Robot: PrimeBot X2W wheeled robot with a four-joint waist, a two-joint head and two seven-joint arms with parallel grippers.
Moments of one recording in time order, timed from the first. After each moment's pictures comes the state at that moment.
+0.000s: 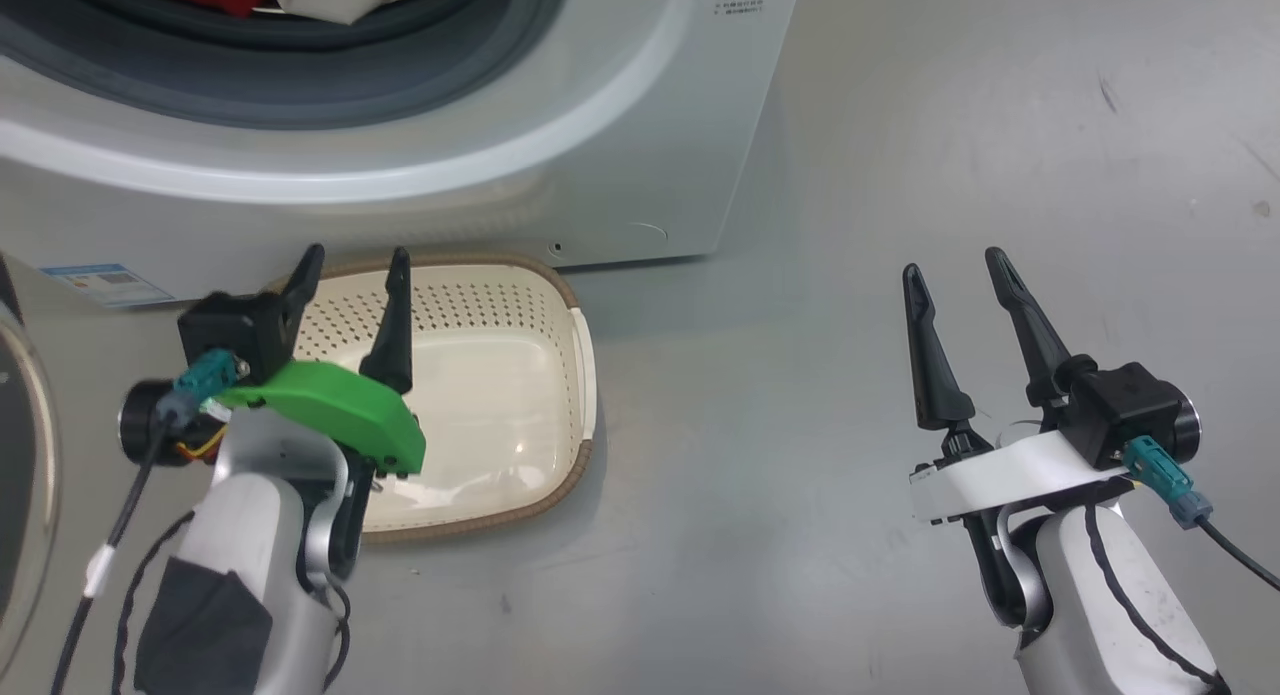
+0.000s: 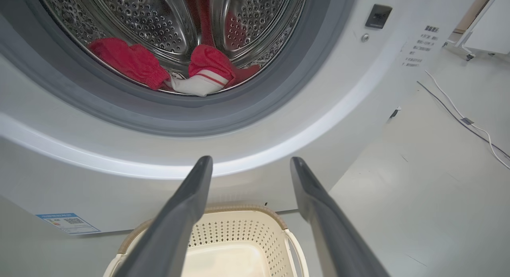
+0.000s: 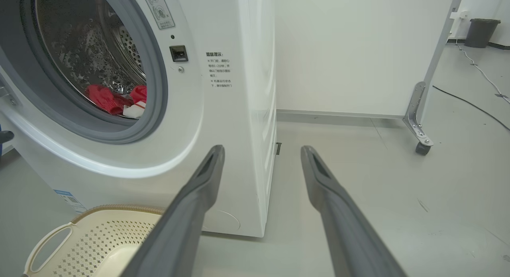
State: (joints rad) left arm -0.35 0.05 -0.20 0.20 -0.36 0.03 0.03; right arm -0.19 -0.05 0.19 0.13 0.22 0.02 -0.26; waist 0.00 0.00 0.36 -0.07
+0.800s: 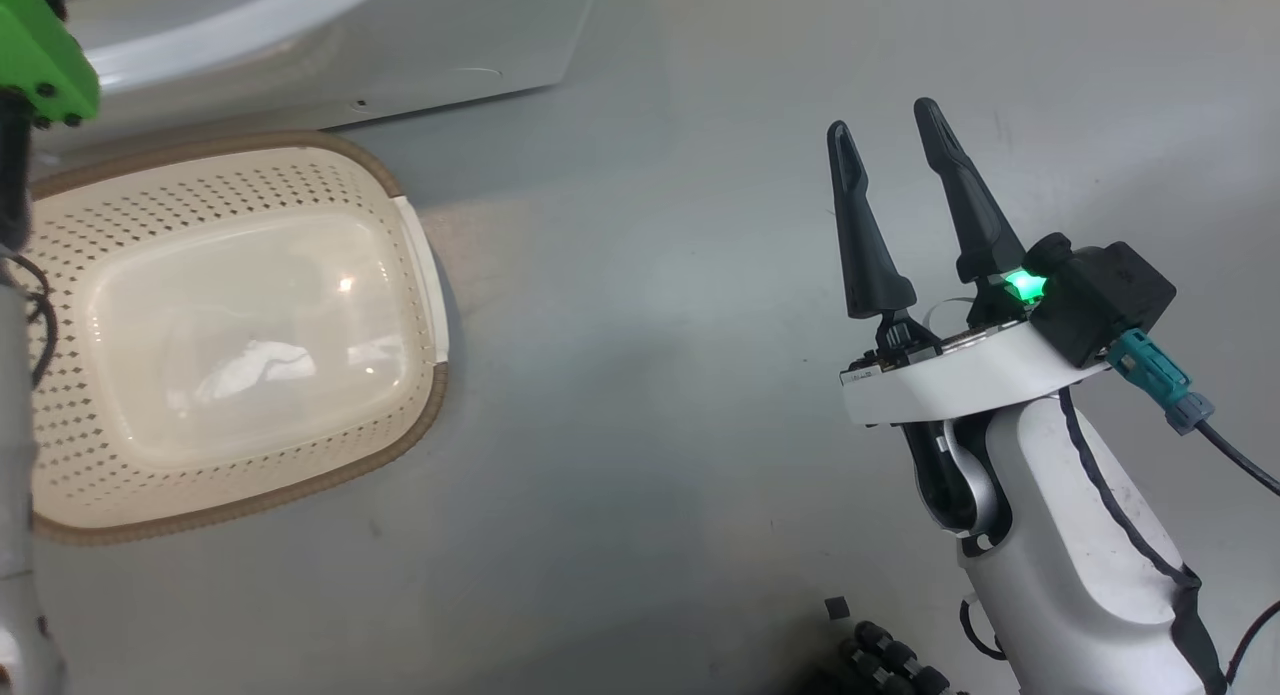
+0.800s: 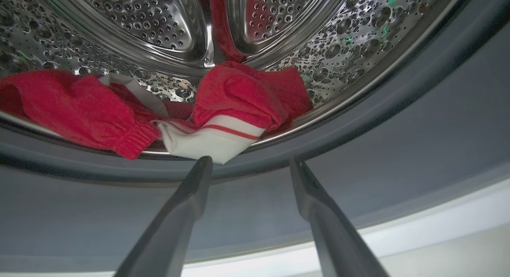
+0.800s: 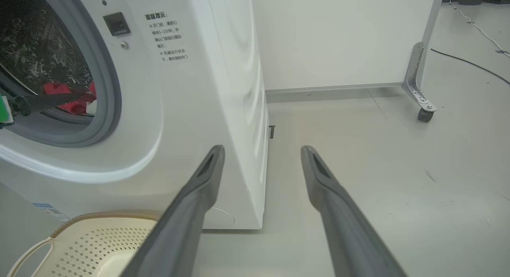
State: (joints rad) left arm -0.90 0.26 -0.08 0.38 -0.37 -0.01 0.28; right arm -0.40 -0.05 0.35 0.06 0.40 -0.01 -0.26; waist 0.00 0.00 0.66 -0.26
